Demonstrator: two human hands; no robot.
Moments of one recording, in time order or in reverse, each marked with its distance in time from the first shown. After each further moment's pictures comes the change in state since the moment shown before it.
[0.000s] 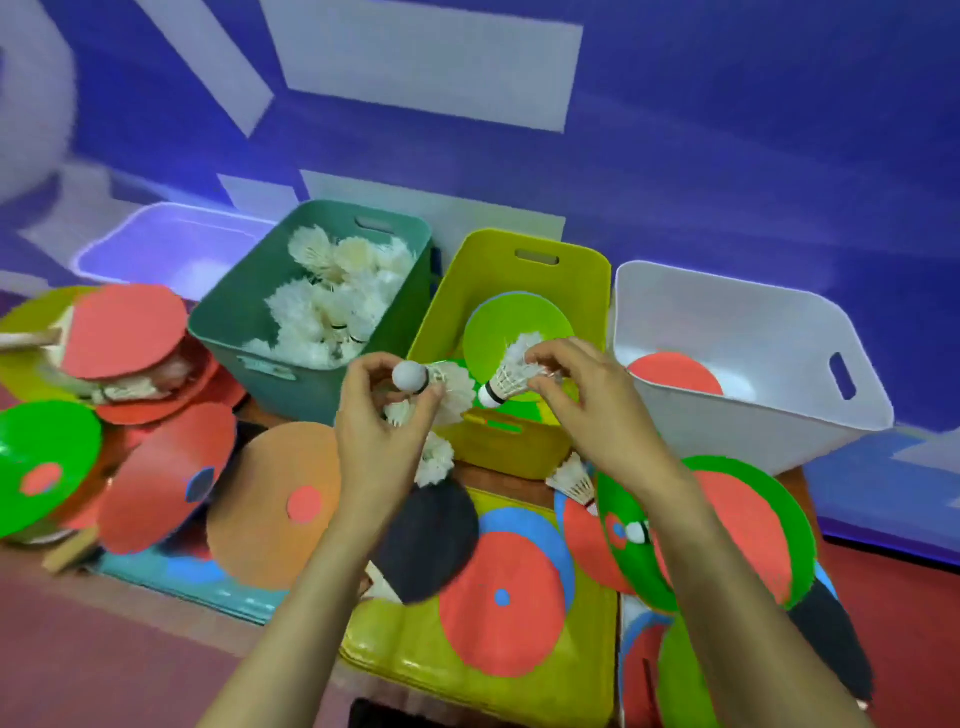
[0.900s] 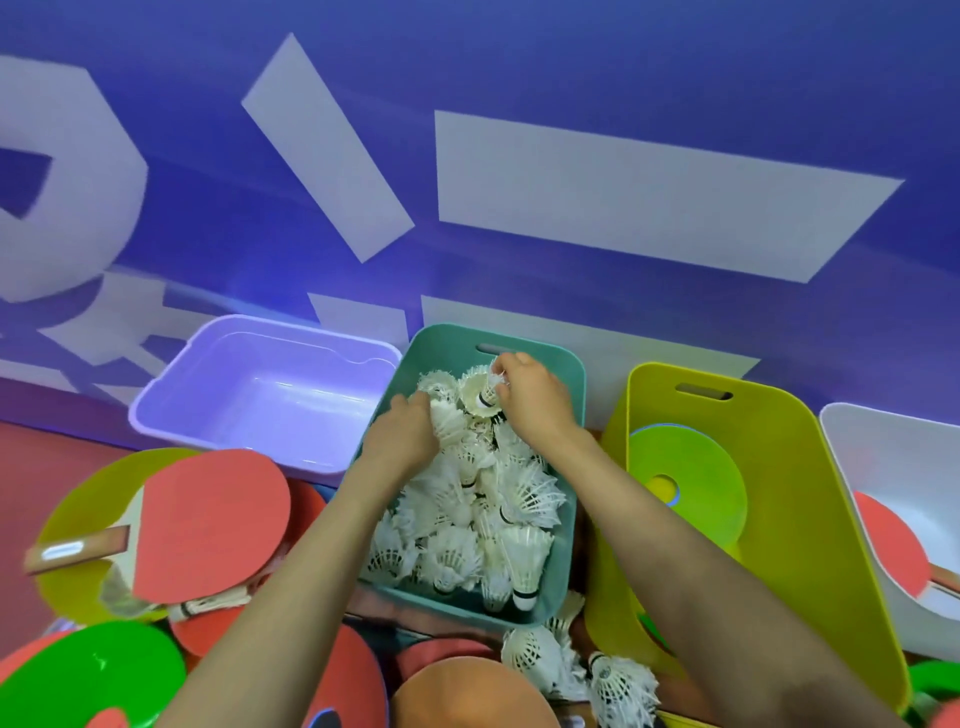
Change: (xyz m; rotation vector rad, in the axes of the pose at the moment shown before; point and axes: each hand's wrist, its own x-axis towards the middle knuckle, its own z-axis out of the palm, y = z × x) left_hand 0.338 -0.161 -0.064 0.970 -0.695 -0.181; right_hand 0.323 -0.015 0.240 -0.401 -0.134 0.227
